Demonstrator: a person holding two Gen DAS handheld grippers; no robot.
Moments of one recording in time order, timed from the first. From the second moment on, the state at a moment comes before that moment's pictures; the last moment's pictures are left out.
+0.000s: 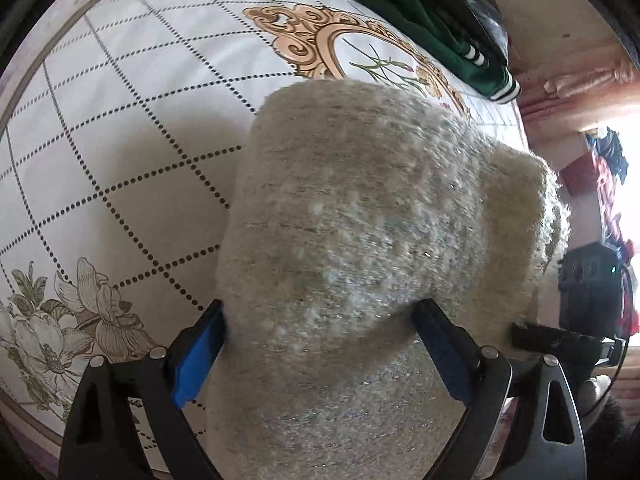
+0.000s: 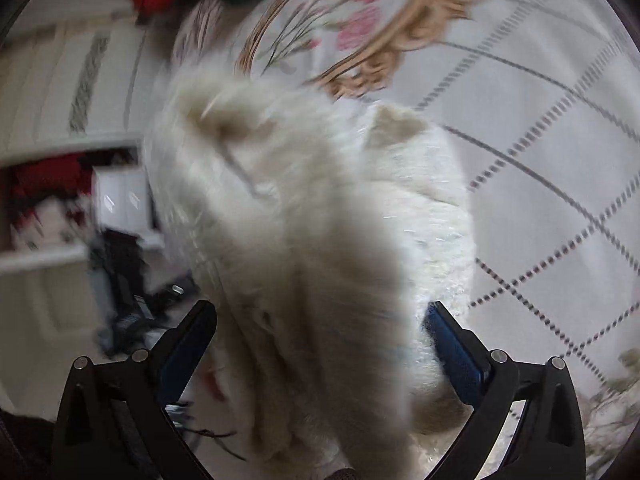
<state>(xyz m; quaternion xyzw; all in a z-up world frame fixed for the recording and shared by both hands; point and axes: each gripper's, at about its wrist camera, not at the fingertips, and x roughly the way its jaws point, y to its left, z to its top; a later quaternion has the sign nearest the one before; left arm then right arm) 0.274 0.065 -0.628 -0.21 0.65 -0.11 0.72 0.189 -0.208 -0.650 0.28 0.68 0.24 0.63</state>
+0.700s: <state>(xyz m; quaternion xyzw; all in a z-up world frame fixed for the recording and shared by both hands) 0.279 0.054 -0.588 -0.19 0.62 -0.10 0.75 0.199 -0.167 -0.627 0.20 0.72 0.20 0.63</state>
